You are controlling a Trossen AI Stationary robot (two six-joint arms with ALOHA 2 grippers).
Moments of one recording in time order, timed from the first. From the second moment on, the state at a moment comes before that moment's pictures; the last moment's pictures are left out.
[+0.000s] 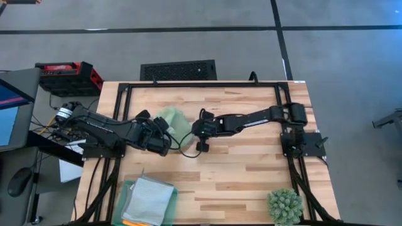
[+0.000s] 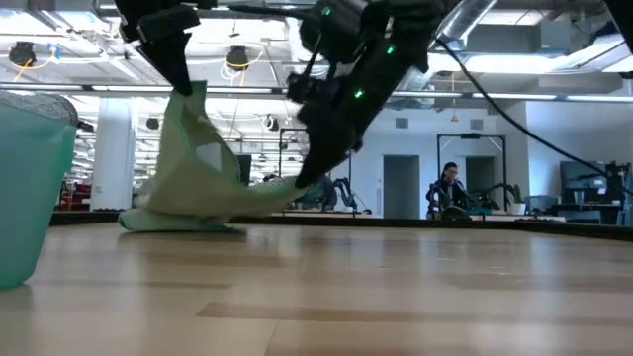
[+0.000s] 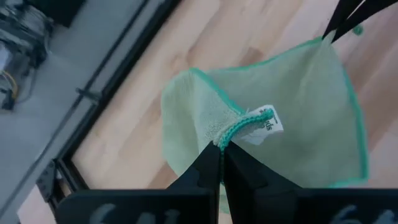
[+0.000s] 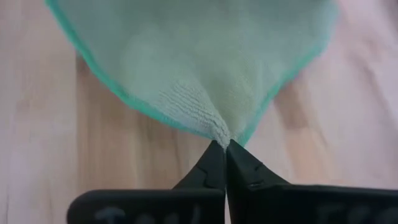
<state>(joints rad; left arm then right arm) -0.28 1.39 1.17 -1.22 -0.74 -0.82 0.00 1.96 1.32 -0.29 0.21 -0.01</state>
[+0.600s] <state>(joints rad) -0.28 1.24 1.17 -1.03 -1.09 -0.78 0.05 1.65 1.32 -0.63 0.55 0.06</state>
